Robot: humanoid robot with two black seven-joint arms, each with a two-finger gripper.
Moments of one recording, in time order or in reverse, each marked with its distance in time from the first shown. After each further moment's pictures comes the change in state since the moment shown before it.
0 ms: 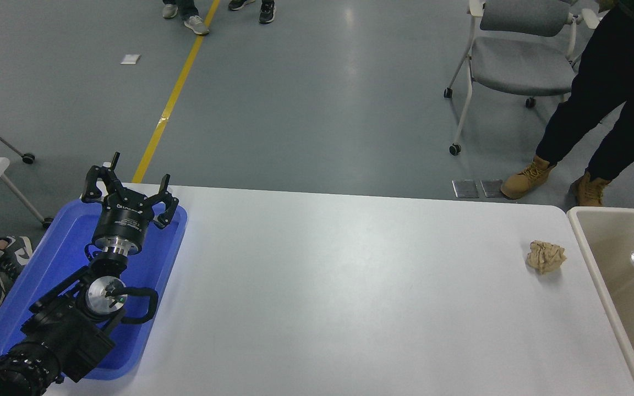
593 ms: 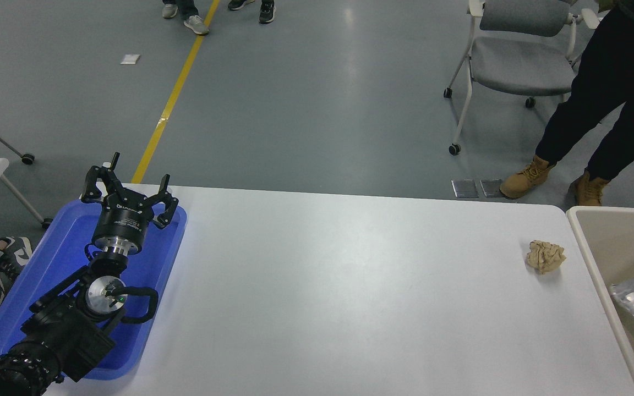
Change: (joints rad) left arm 0.000 0.000 0.000 0.000 0.000 0.001 0.000; right arm -0.076 0.017 0.115 -0.010 -0.010 -0.053 0.000
